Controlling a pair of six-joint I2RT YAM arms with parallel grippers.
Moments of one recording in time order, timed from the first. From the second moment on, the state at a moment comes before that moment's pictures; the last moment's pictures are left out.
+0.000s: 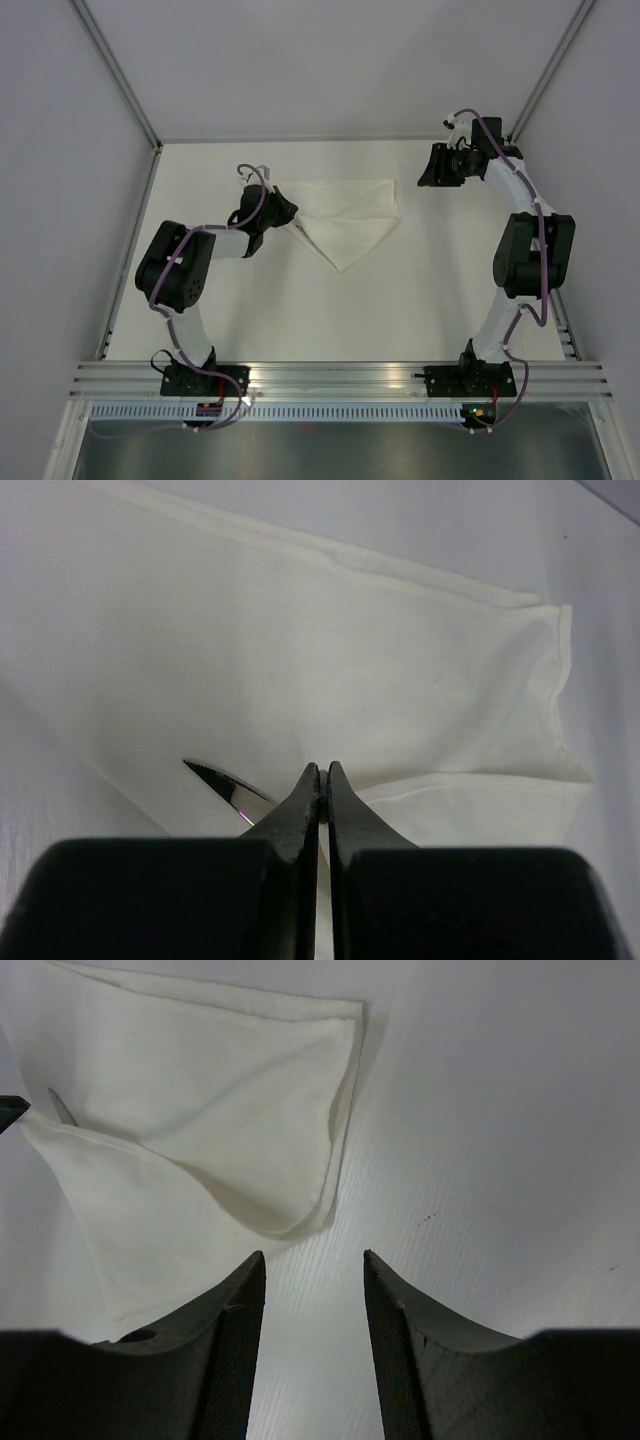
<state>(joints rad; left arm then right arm) -0.34 1.86 0.89 0.55 0.06 -0.62 -0.06 1.92 1.62 -0.62 -0.54 0.01</state>
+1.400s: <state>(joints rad) -0.12 1.86 0.99 0.39 0.04 -0.71 -0.03 1.98 1.66 -0.66 -0.52 -0.05</state>
